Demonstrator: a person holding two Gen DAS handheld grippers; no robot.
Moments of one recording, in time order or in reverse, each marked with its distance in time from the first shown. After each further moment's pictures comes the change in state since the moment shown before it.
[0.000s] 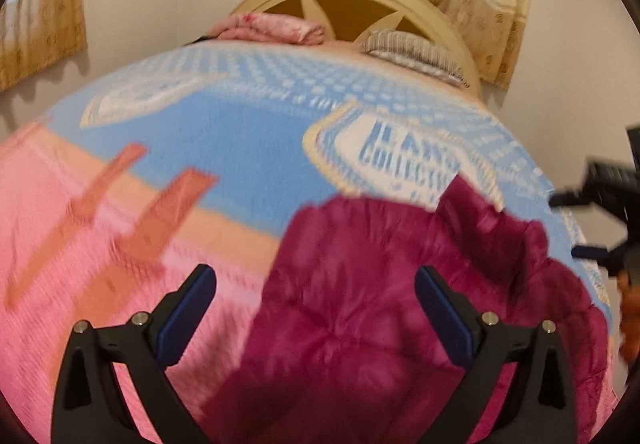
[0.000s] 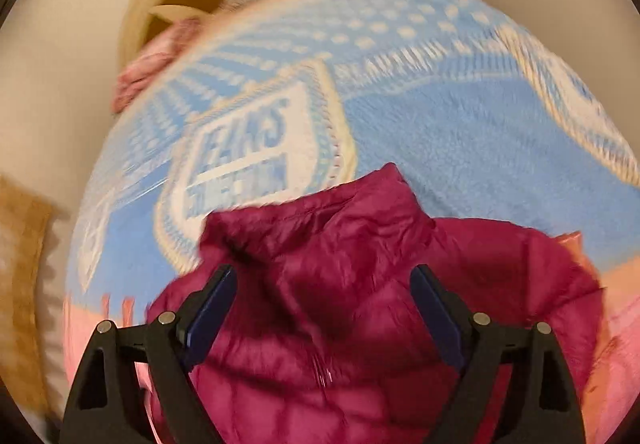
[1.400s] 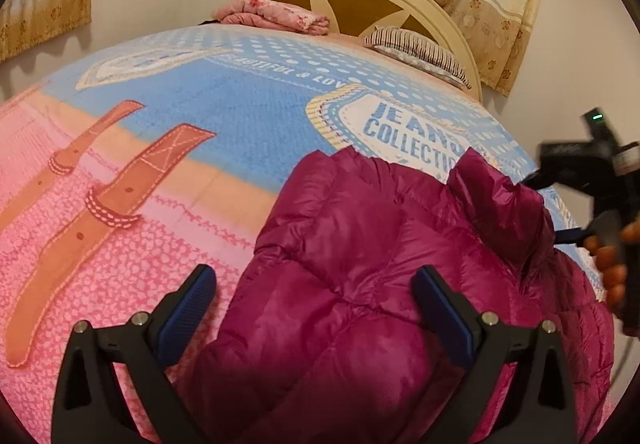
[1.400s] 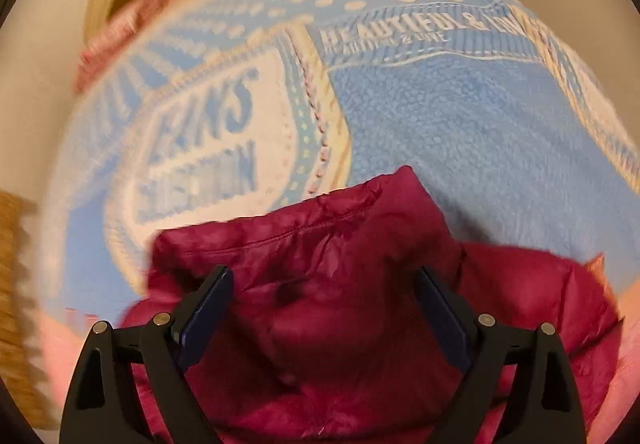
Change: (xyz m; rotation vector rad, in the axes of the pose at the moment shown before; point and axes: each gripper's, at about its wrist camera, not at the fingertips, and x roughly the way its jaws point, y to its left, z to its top) left arm 0.018 0.010 -0.023 -0.064 0.012 -0.049; right arm 0.071 0.020 0.016 -0.045 0.114 -0.156
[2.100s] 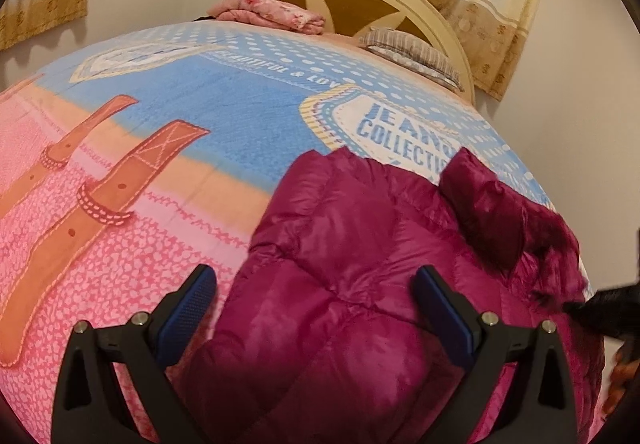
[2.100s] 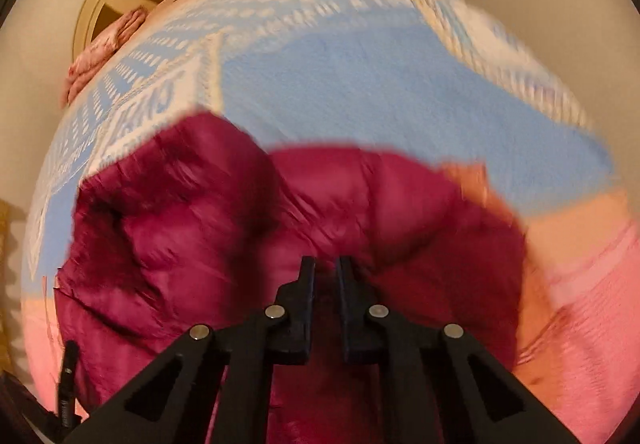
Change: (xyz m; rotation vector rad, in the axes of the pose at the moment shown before) left arm -0.004 0.000 -0.003 0.006 0.000 -0.037; right arm -0.036 -0.127 -0.083 0.084 -0.074 0.025
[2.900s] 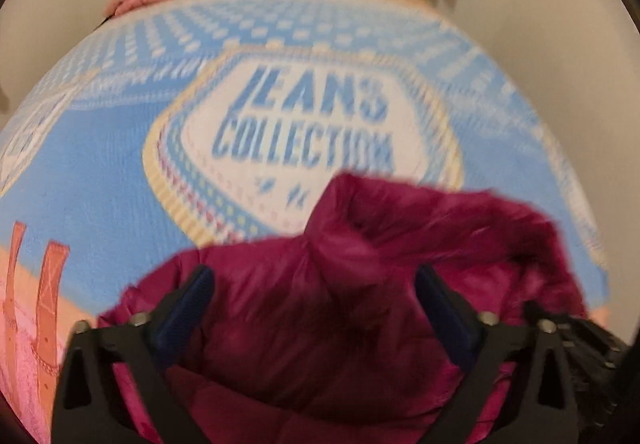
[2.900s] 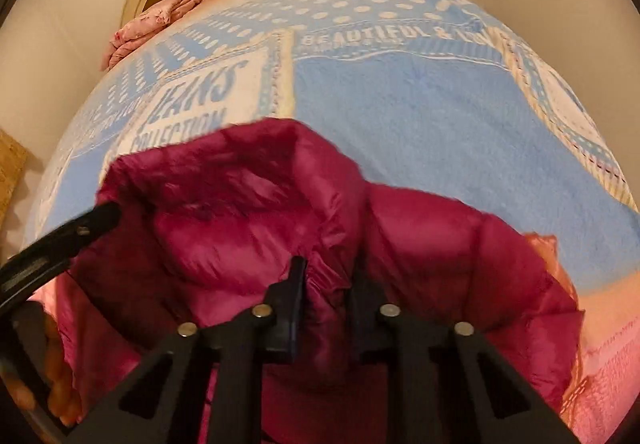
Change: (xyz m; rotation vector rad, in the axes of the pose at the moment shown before) left arm 0.099 -0.133 0.079 0.298 0.329 0.017; right arm 0.002 0.044 0.020 -0.221 -0.071 0.052
